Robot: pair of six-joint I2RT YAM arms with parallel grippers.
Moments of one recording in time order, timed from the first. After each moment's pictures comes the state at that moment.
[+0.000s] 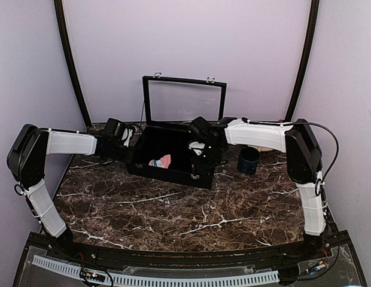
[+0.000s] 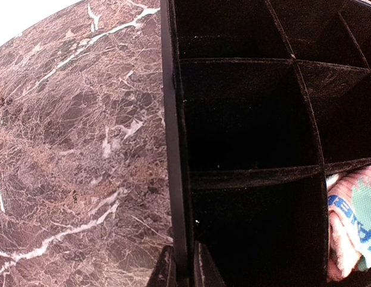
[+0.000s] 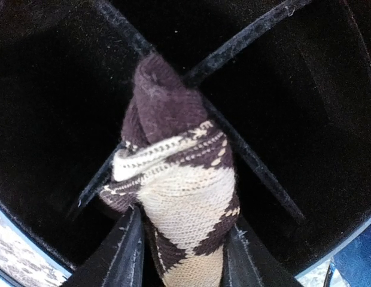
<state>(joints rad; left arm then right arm) -0.39 1.75 1.06 -0.21 -0.09 -0.06 0.81 2.16 1.79 -0.90 0.05 0.15</state>
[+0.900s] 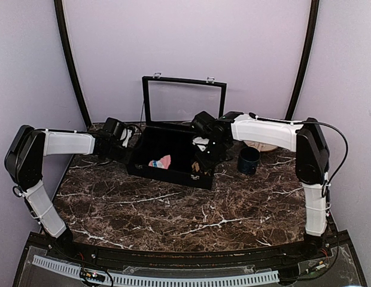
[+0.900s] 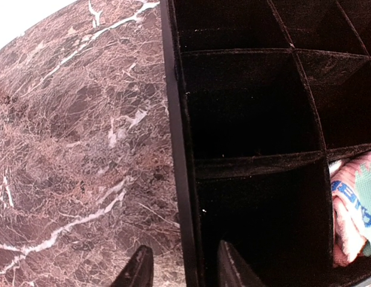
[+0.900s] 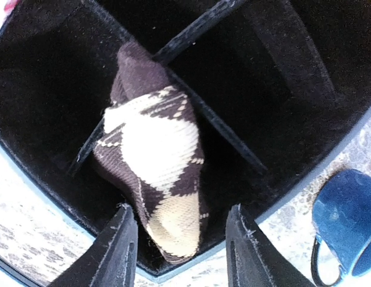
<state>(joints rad) -0.39 1.72 1.06 -0.26 -0.10 -0.03 0.81 2.08 1.78 -0.95 0.10 0.17</state>
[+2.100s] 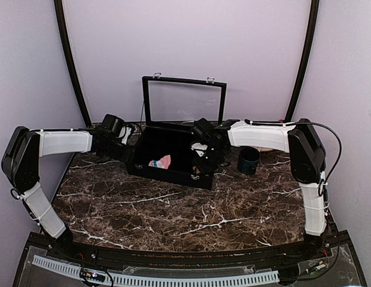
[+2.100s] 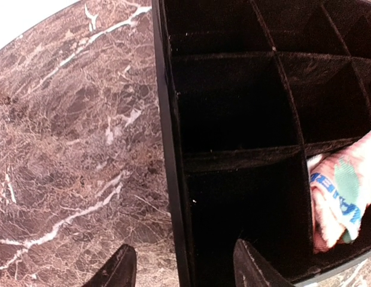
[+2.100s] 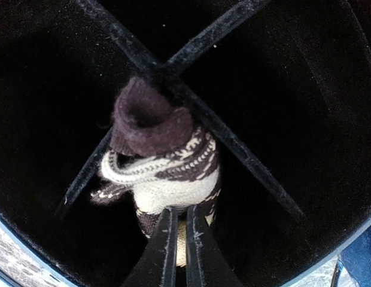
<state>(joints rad) -0.39 1.68 1.09 -0.33 -0.09 -0.04 0.80 2.12 1.71 -0.83 0.05 0.18</state>
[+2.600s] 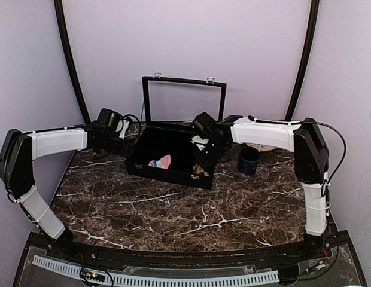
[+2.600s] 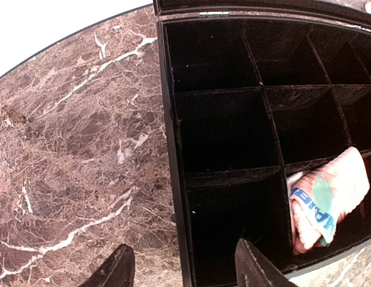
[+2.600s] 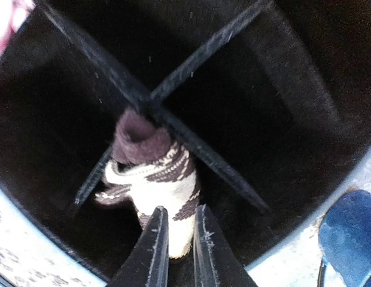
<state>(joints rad) -0.39 1.62 1.11 -0.34 -0.09 -0.04 0.80 2.10 1.72 -0.81 0.10 0.19</state>
